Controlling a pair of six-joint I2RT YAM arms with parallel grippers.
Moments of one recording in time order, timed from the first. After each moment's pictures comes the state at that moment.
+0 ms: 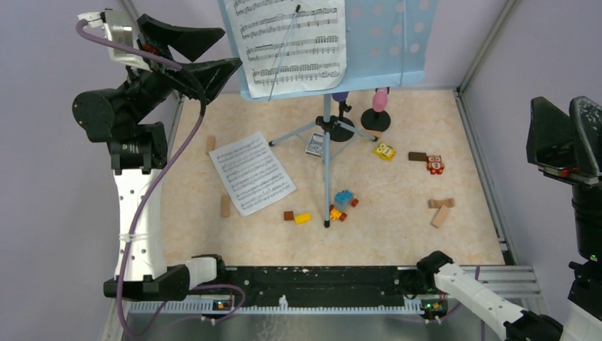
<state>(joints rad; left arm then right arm) 0.02 1.22 1.74 0.37 0.94 -0.74 0.50 0.69 1.76 -0.31 0.11 1.23</state>
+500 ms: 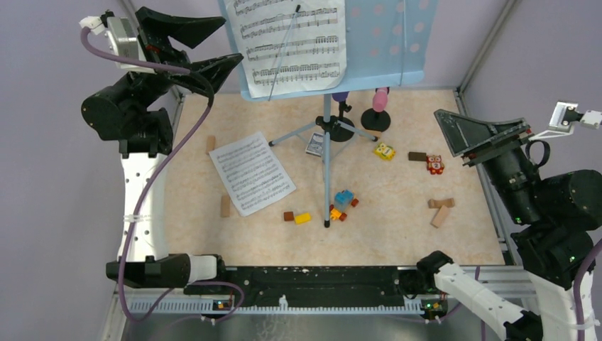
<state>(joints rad) 0.02 1.30 1.75 0.69 1.01 -0.72 0.50 0.68 1.48 -0.44 0.09 0.75</state>
